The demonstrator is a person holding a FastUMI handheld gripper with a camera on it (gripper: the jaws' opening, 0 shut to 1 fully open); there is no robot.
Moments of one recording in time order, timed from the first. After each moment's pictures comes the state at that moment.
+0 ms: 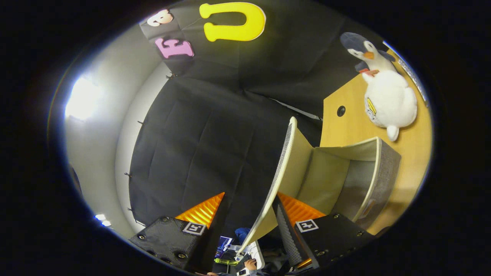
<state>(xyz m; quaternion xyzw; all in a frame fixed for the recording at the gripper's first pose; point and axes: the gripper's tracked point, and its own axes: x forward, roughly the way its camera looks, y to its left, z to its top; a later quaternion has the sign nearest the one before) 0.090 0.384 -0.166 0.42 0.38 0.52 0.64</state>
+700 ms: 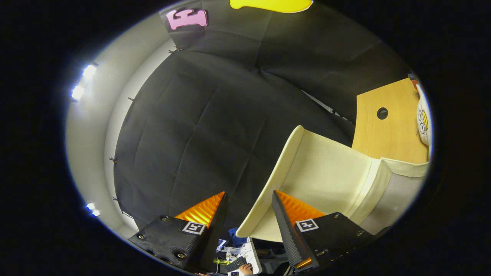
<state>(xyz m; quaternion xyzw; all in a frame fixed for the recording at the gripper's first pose) 0.081 0.546 -0.125 0.35 0.40 0.56 0.63</state>
